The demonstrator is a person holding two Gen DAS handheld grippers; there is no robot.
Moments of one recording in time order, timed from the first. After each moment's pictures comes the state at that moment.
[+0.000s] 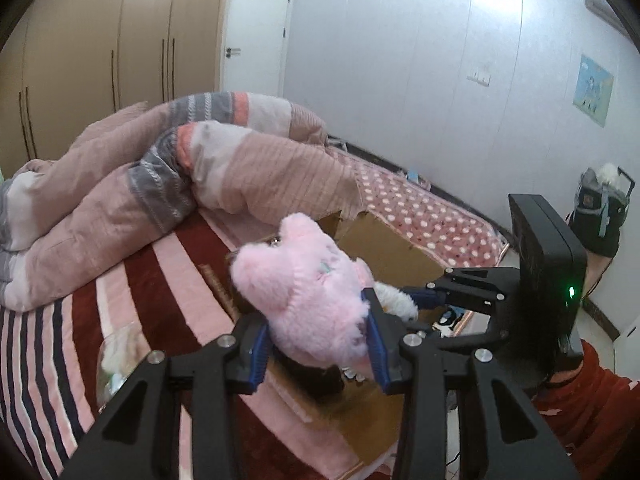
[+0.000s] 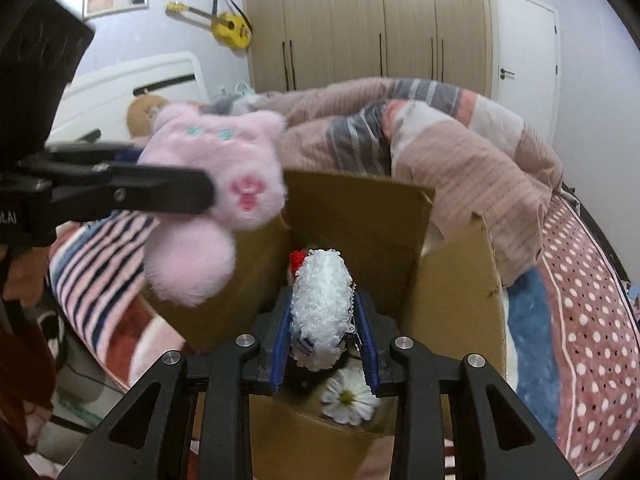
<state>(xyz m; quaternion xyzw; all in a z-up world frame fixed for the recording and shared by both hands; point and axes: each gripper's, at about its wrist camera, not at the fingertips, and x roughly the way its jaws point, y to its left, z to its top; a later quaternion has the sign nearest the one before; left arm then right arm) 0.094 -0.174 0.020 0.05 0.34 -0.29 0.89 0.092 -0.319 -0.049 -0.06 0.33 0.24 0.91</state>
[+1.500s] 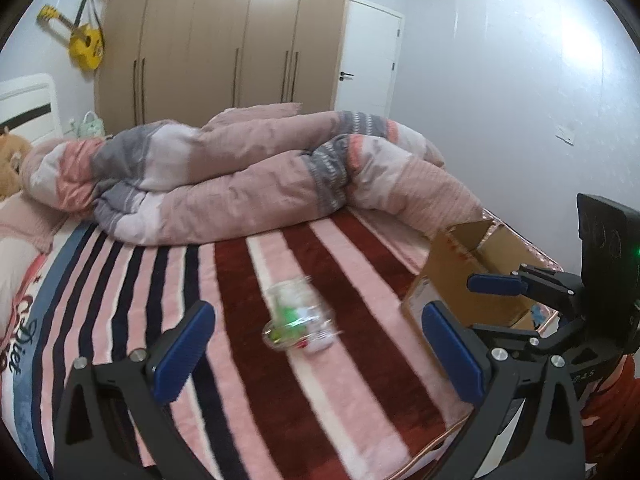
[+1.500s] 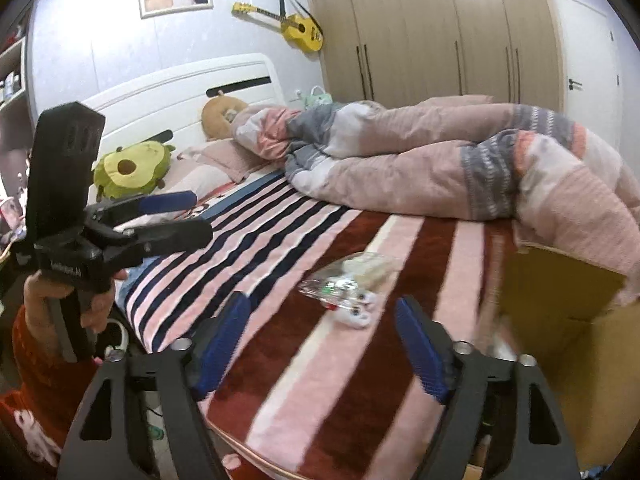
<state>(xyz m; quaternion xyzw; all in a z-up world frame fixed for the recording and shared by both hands) 0.034 0.046 0.009 -0.03 0.31 -0.12 0.94 0.063 -0.155 -0.023 -0.04 0.31 0.36 0.88</state>
